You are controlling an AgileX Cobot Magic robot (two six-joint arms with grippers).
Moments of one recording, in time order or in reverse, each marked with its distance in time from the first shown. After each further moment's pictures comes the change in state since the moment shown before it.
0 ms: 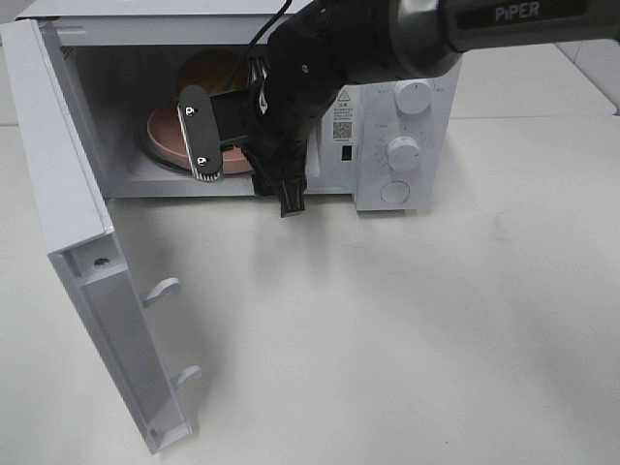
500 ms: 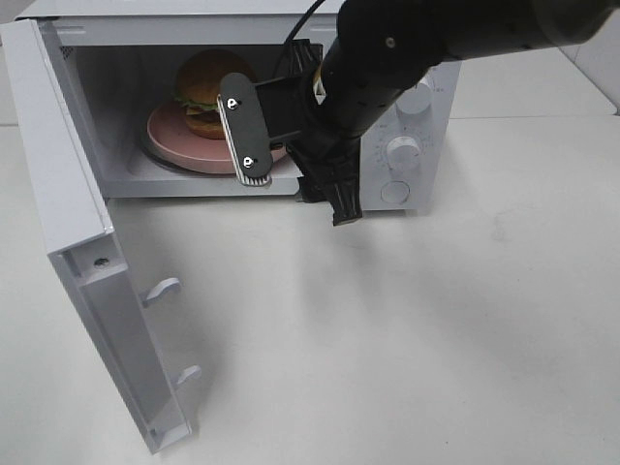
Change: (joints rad) left arm 0.000 0.000 0.000 0.000 0.000 0.000; right arm 0.000 -0.273 0.291 -0.009 -0.005 0.000
